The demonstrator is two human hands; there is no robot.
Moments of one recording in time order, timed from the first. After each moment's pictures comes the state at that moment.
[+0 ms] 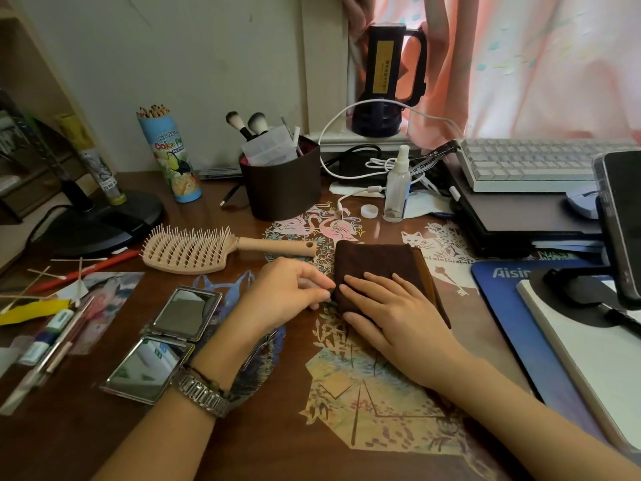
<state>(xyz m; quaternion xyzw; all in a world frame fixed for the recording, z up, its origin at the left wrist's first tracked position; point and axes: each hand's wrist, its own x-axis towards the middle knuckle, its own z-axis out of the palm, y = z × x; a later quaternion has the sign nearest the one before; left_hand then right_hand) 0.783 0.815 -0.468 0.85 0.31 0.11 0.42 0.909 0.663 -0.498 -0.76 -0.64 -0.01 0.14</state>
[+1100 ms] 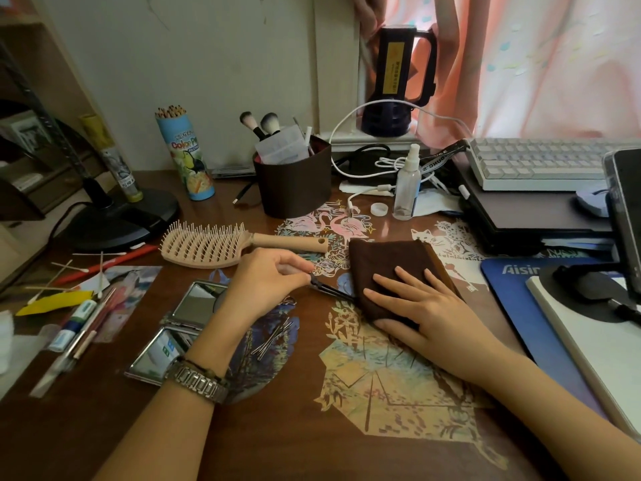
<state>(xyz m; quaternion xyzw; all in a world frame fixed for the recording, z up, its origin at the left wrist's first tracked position) 0.758 0.836 -0.469 0.82 0.37 0.17 0.40 0.933 0.644 -0.502 -0.75 -0.65 0.05 0.12</state>
